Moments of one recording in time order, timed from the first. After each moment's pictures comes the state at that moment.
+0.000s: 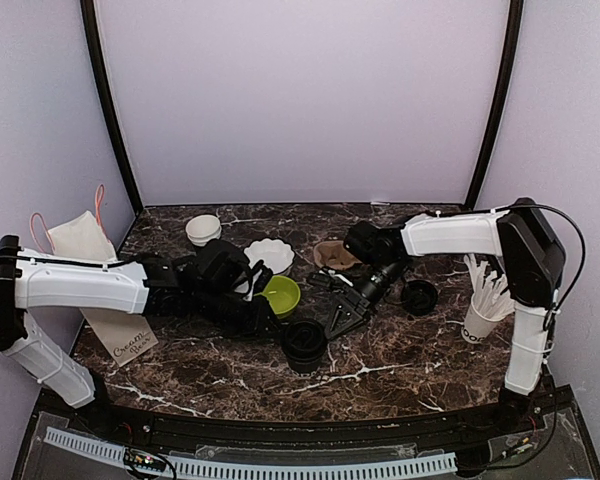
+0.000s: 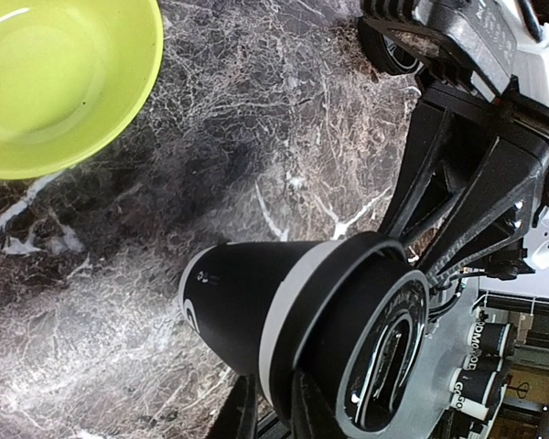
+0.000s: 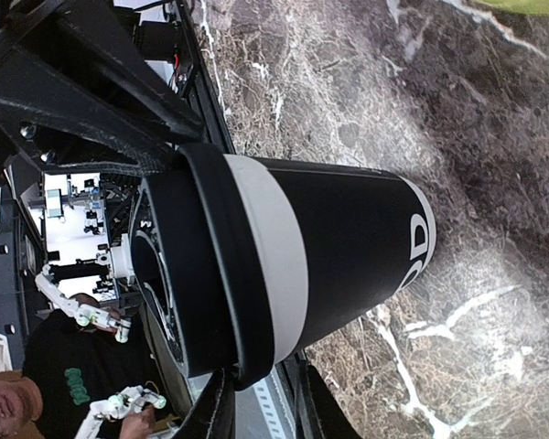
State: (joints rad) left arm -0.96 1.49 0.91 -0.30 0.28 -0.85; right arm 0.73 1.96 1.38 -0.92 -1.00 -0.09
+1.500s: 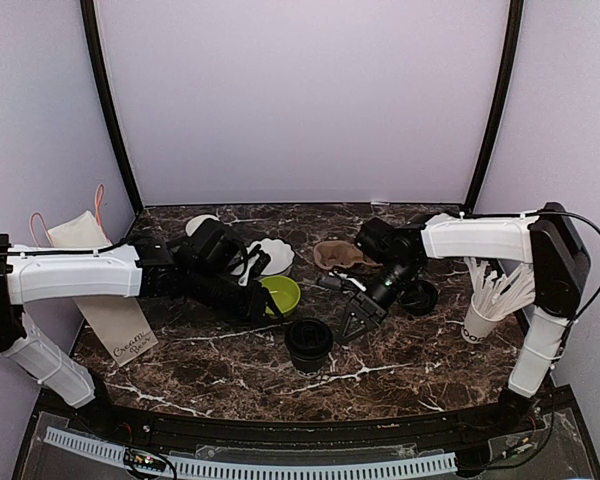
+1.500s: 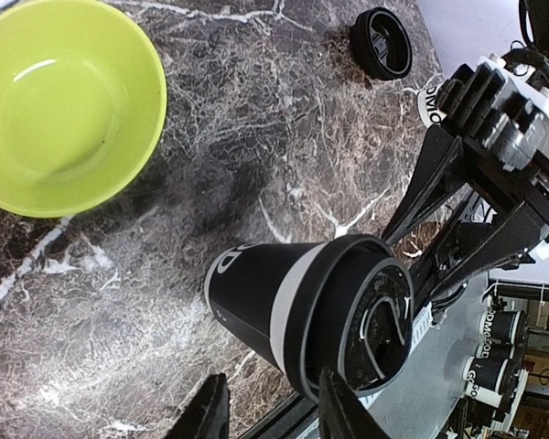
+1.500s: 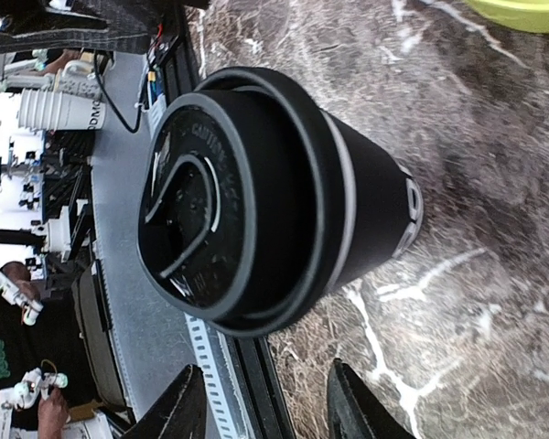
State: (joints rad) left arm -0.89 1.46 1.02 -0.44 0.31 -0.74; right arm 0.74 1.79 1.28 -0.93 -0.89 -0.23
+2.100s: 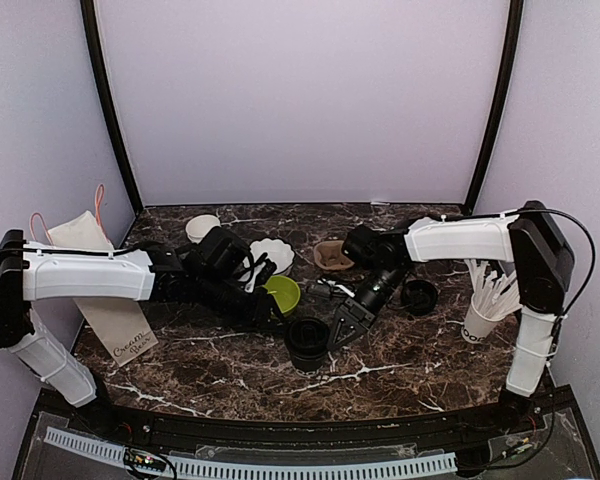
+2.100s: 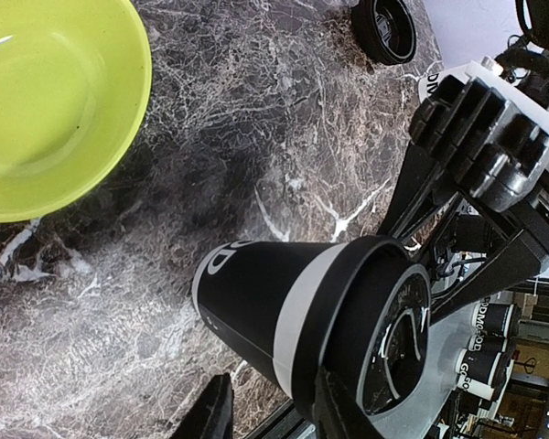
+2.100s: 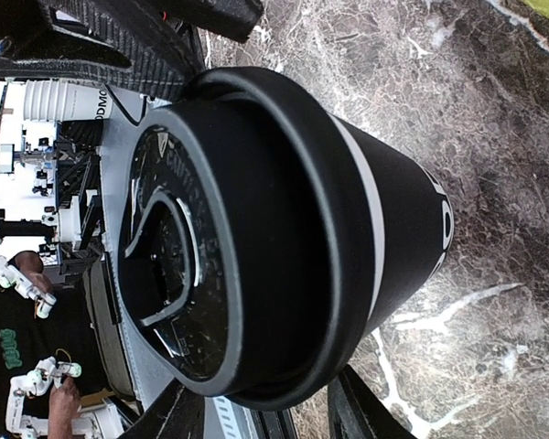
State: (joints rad) left arm -0.89 1.52 0.99 -0.35 0.38 -0.75; right arm 0.78 1.89 1.33 -0.94 -0.92 -0.23
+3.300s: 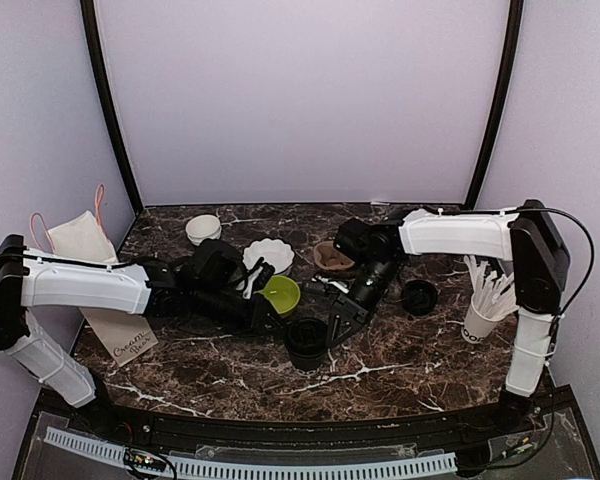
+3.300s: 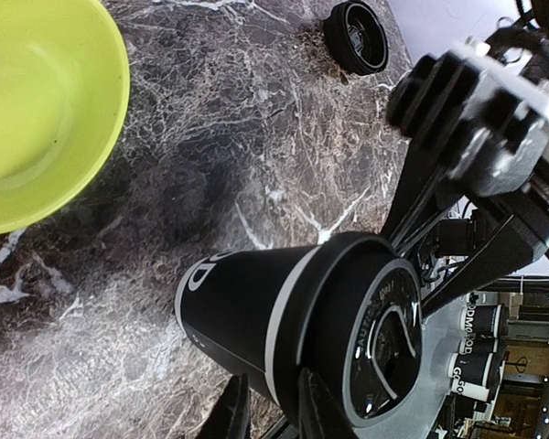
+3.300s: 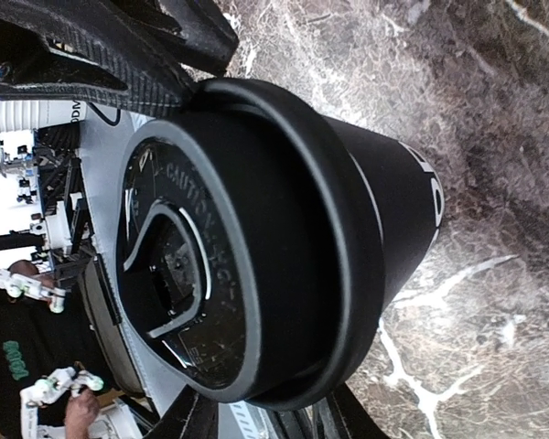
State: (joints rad) left arm -0.89 1.49 0.85 -0.16 0.38 -0.77; right arm 0.80 1.92 1.43 -1.04 -0.79 -0.16
